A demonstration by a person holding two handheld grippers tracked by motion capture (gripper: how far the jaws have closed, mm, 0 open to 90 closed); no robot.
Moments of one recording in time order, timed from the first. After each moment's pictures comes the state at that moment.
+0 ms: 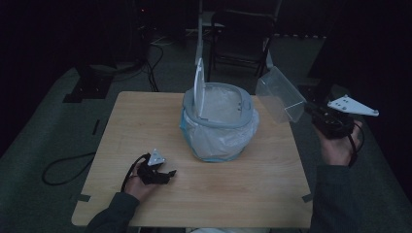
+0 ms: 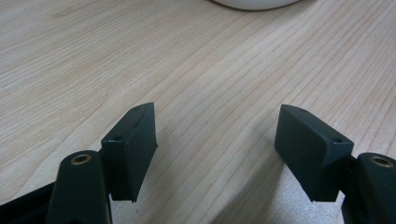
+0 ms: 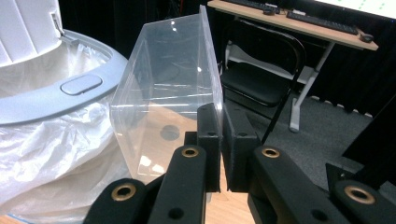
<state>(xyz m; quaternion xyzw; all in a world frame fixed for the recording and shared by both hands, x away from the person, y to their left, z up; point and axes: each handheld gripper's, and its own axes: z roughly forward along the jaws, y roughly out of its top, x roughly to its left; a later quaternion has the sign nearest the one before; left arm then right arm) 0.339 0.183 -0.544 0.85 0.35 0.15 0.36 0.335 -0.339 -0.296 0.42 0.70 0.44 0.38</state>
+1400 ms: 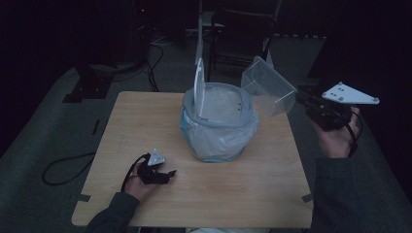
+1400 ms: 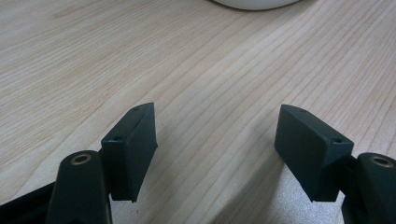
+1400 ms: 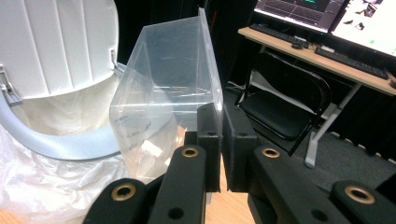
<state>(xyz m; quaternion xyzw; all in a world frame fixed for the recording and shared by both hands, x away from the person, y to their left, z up) 0.339 0.183 -0.544 0.85 0.35 0.15 0.36 0.331 -0.309 -0.255 0.34 0.73 0.47 0.37</state>
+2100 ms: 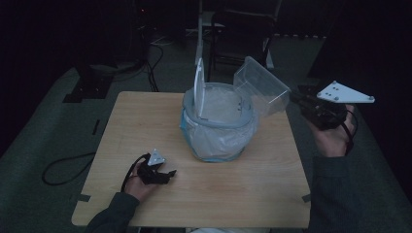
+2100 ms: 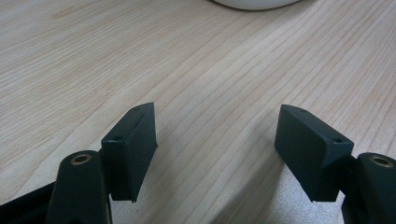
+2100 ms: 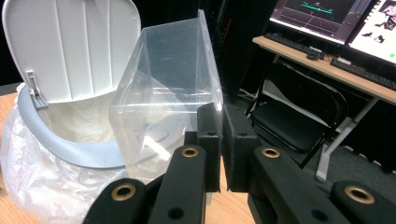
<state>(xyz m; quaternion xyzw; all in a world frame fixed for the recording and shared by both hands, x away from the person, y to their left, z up) 0.339 0.183 -0.544 0.85 0.35 0.15 0.36 0.331 -0.297 -0.251 0.31 0.74 0.48 0.37</state>
